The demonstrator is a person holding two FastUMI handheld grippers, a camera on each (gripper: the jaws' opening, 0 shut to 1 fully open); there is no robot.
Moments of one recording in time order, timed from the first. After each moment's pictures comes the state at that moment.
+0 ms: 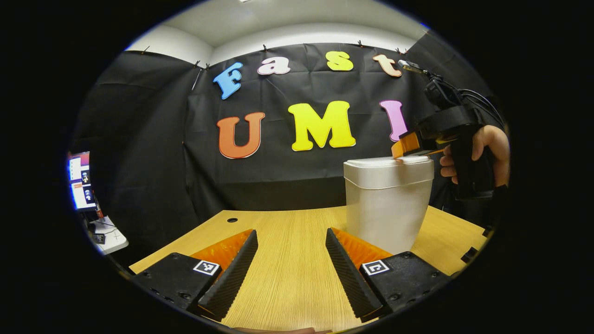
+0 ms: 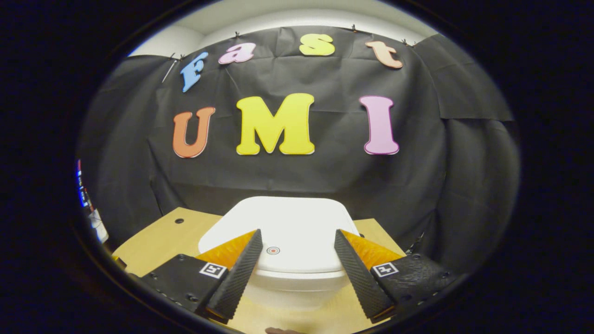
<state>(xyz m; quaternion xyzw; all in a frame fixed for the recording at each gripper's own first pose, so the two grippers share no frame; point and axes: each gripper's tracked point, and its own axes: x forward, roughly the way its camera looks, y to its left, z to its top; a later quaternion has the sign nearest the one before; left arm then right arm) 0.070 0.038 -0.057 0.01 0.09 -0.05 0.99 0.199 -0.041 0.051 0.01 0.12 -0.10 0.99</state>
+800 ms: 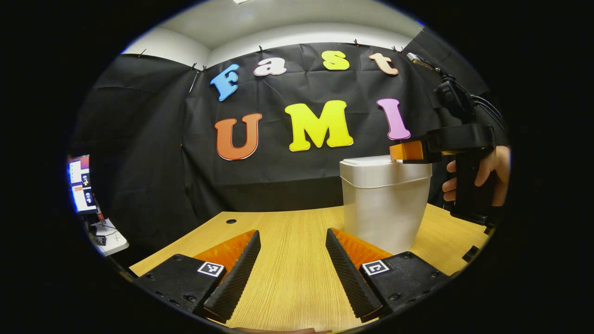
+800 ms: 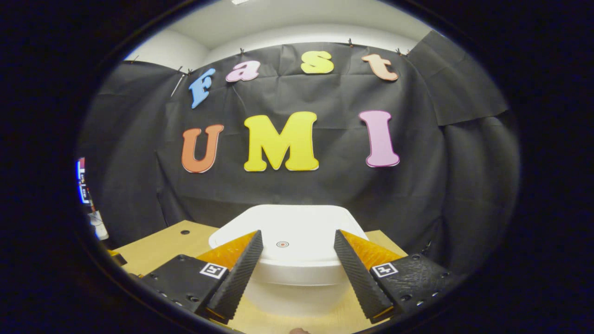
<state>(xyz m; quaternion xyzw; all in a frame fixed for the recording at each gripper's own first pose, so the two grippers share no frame) 0.071 0.026 -0.058 0.02 0.09 -0.05 0.99 0.193 -0.035 0.045 0.01 0.04 -0.08 1.00</state>
